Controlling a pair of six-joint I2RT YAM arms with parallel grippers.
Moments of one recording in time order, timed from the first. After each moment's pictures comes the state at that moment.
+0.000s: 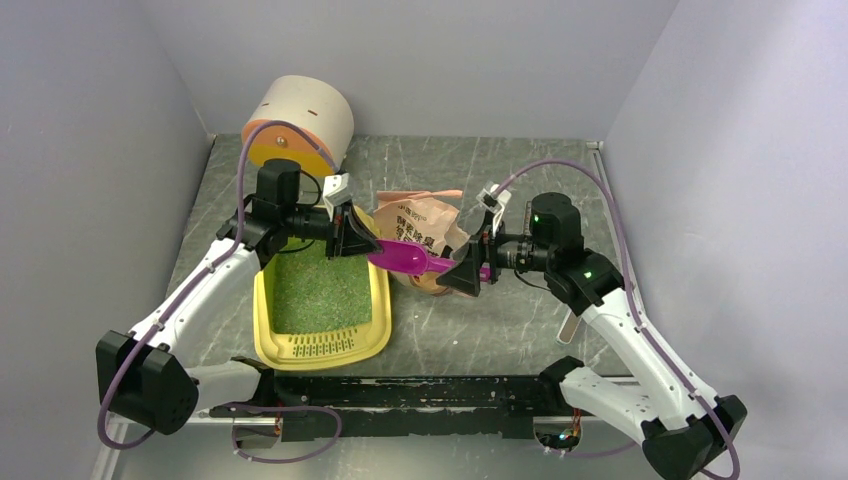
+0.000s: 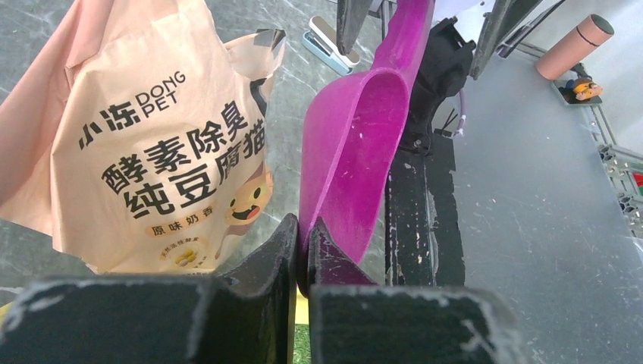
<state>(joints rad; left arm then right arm) -0.36 1.22 1.03 -0.33 1.15 0.20 0.51 0.93 0.97 -0.46 -0.73 0.18</state>
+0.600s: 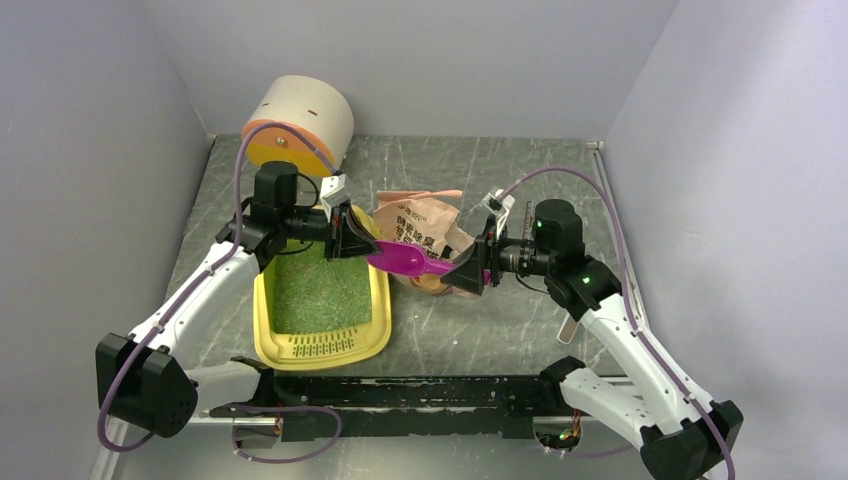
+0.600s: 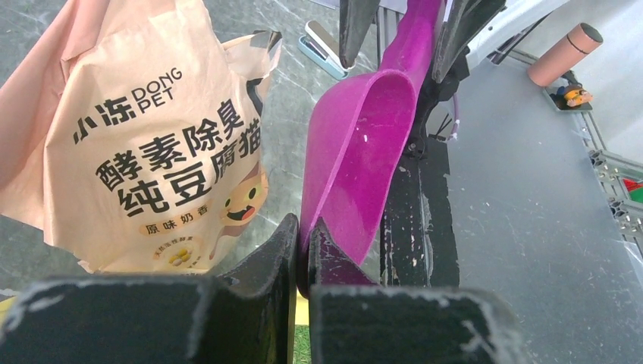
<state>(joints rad) -0.35 1.21 0.99 -0.28 1.17 0.16 0.47 0.90 0.88 -0.40 -0.76 0.22</state>
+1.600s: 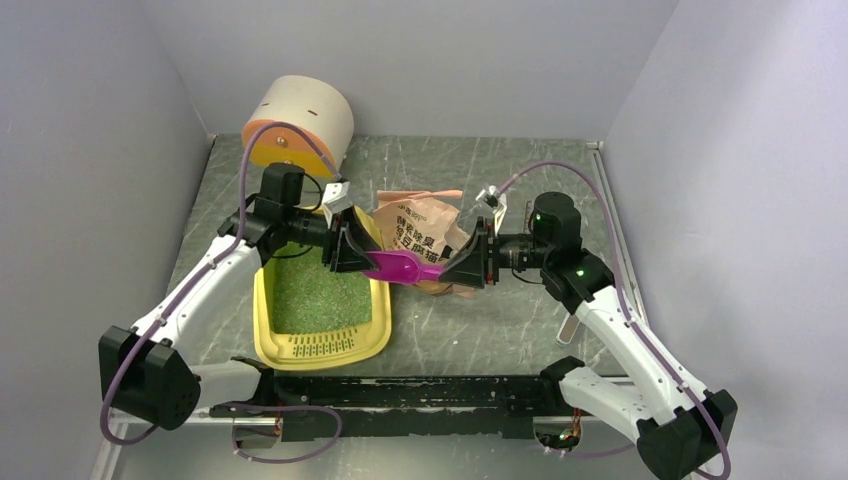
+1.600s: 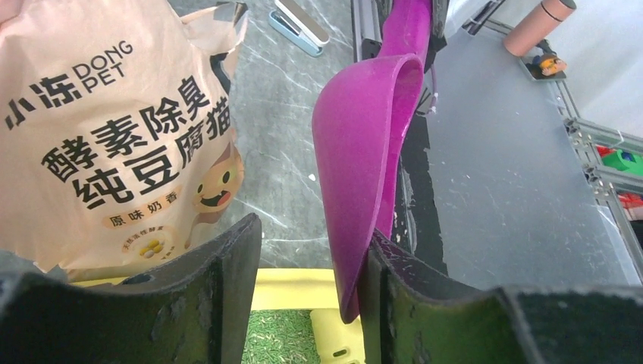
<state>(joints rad) -0.35 1.22 1.02 -0.44 1.22 0.30 0.46 0.94 0.87 -0.23 -1.01 0.31</state>
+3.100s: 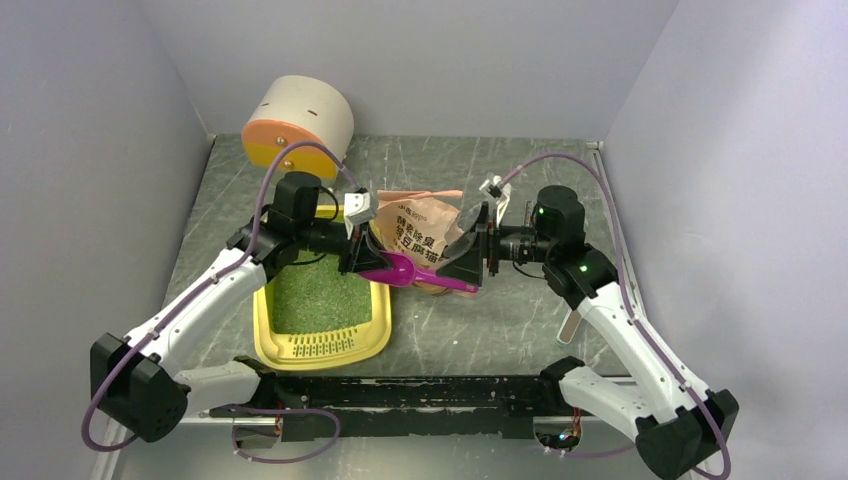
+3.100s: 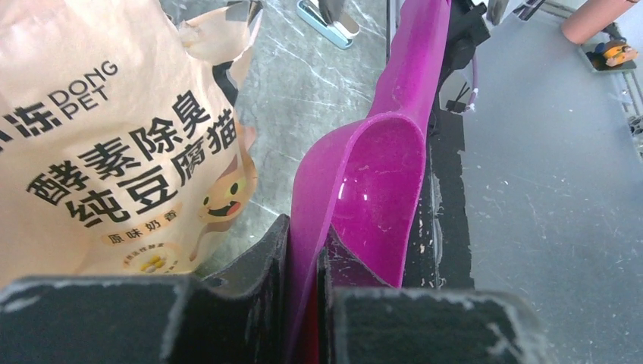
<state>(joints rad) -0.51 1.19 1.01 -0.37 0.99 0.24 0.45 0.98 0.95 -0.29 -0.94 0.27</state>
